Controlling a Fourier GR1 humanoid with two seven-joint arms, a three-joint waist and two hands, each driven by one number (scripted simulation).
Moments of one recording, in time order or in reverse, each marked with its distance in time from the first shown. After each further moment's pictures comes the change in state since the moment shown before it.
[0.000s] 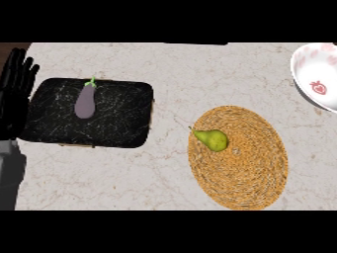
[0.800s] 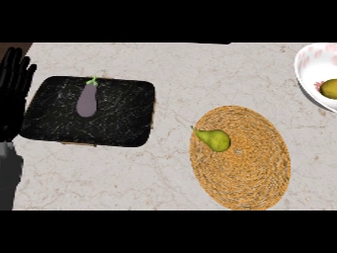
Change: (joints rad) left arm 0.013 0.002 0.002 -0.044 0.012 -0.006 0.027; right arm 0.032 0.157 -0.157 0.139 -0.135 -0.127 0.106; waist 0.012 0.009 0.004
